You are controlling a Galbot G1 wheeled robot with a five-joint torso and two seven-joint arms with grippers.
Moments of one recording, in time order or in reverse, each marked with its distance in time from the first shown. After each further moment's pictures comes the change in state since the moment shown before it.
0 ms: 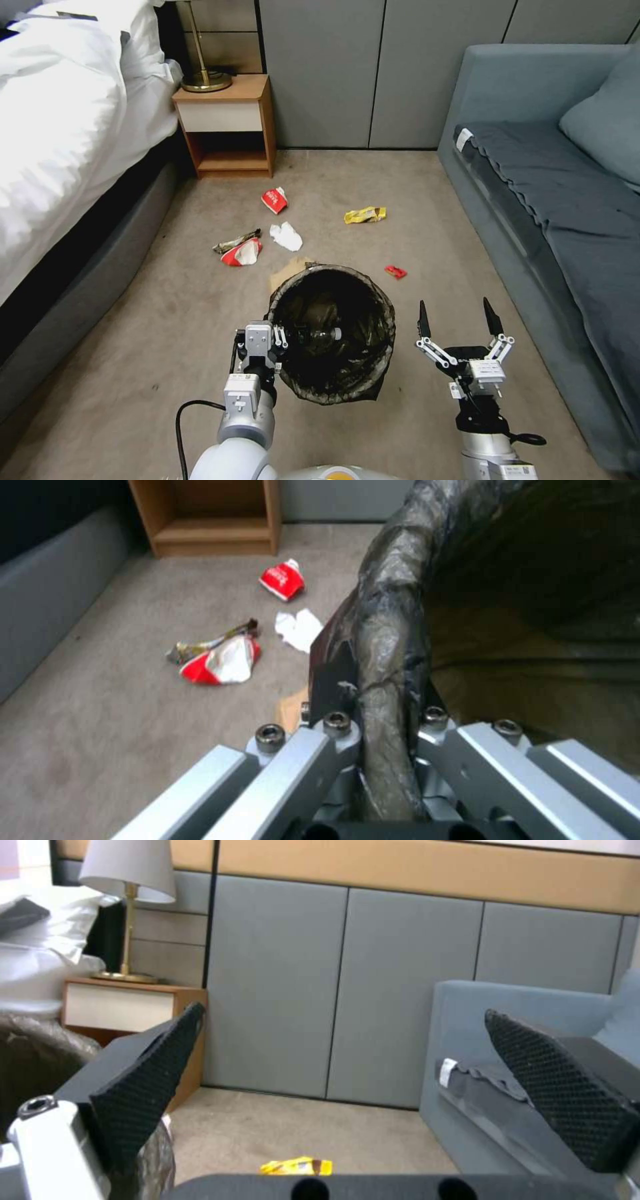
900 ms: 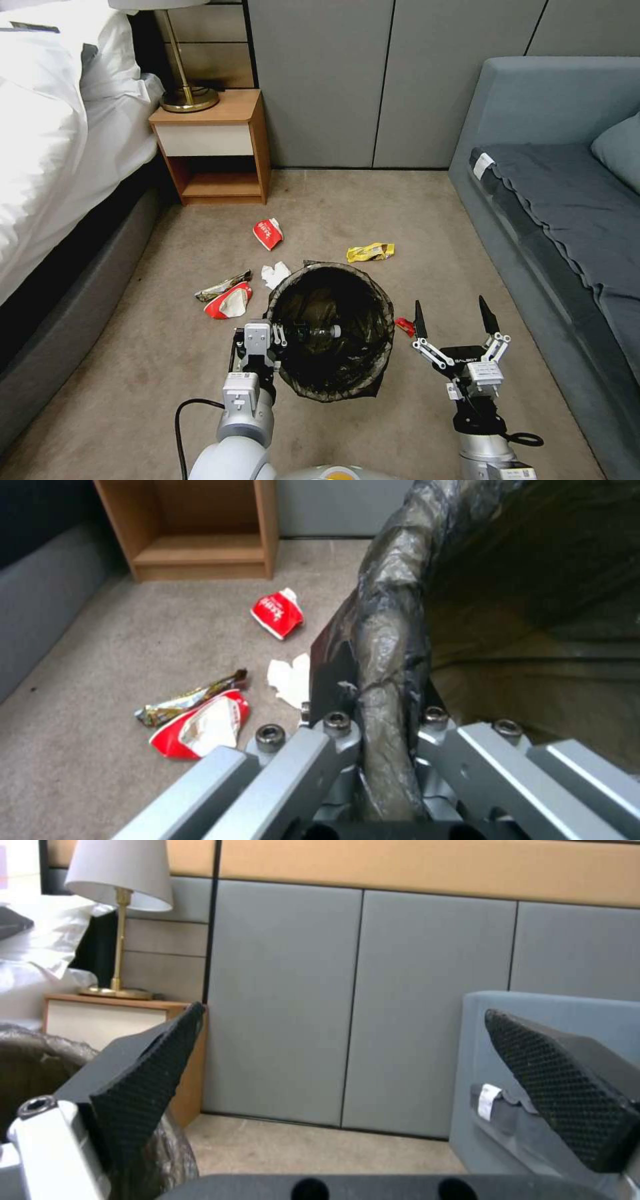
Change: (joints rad) left arm -0.001 -0.002 -0.001 0.000 -0.002 0.000 -0.001; right arm 0.004 0.004 -0.004 -0.001 0.020 0.040 -0.043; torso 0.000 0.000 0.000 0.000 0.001
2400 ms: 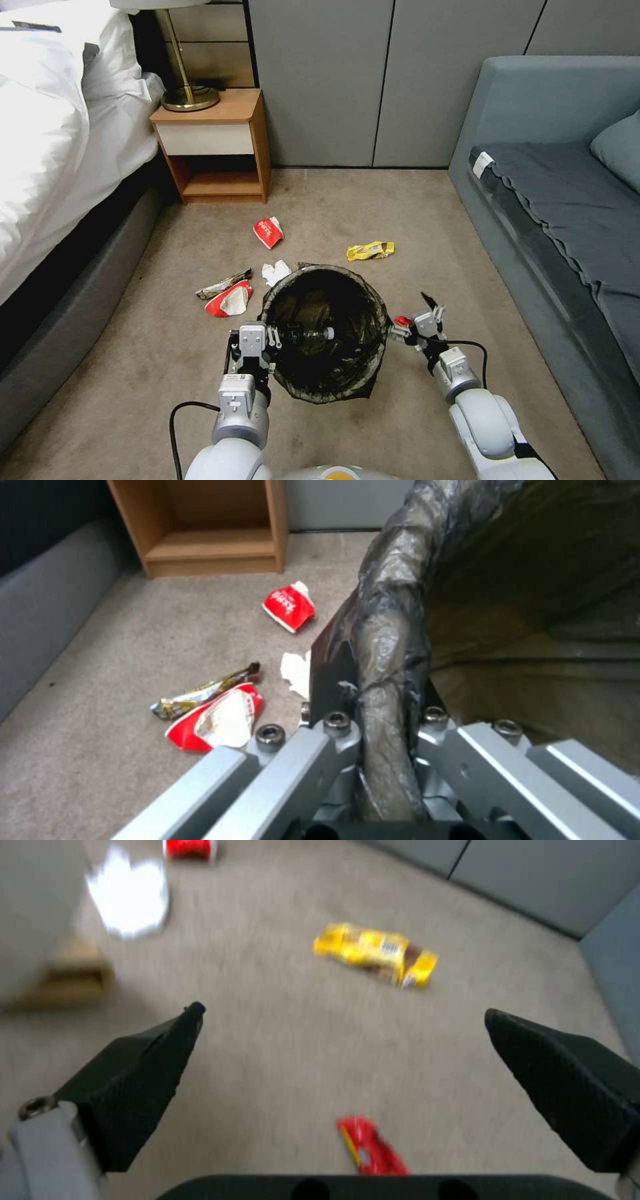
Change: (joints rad) left arm 0.014 0.010 -0.019 0.002 0.004 -0.001 -0.006; right arm 0.458 -0.174 -0.042 -0.476 -0.065 -0.633 -0.253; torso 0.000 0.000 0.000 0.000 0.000
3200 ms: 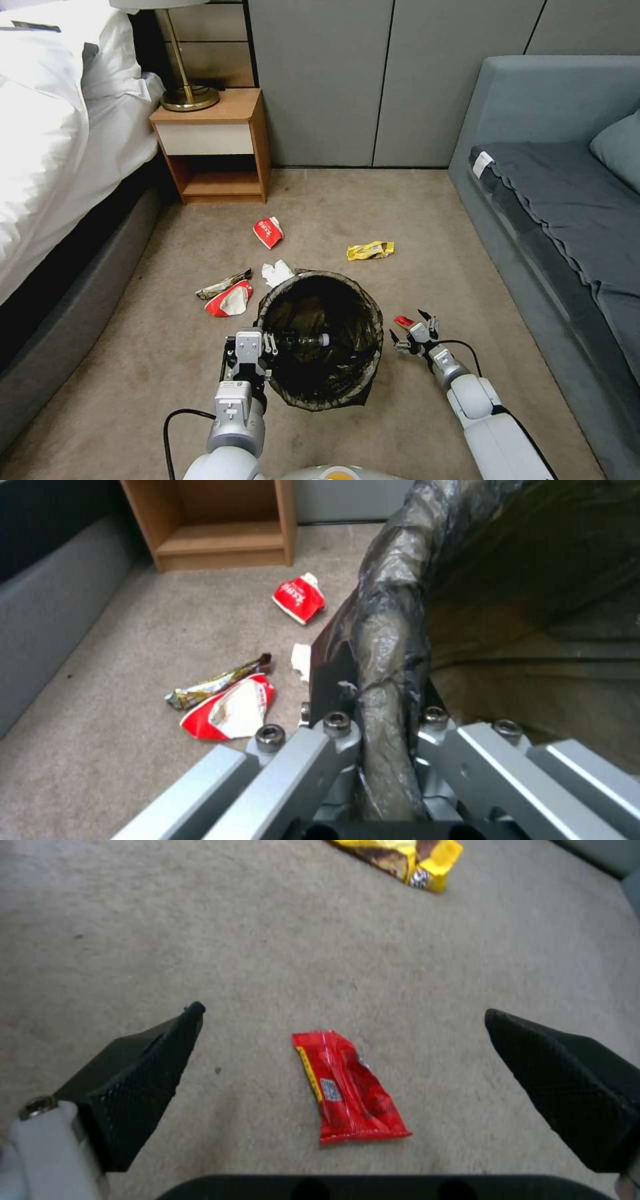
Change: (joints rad) left arm 0.039 -0.003 -0.010 -0.014 0.023 -0.002 -0.002; right arm 0.296 0.014 0.015 -0.557 -0.094 0.182 -0.022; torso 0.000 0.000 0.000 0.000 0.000
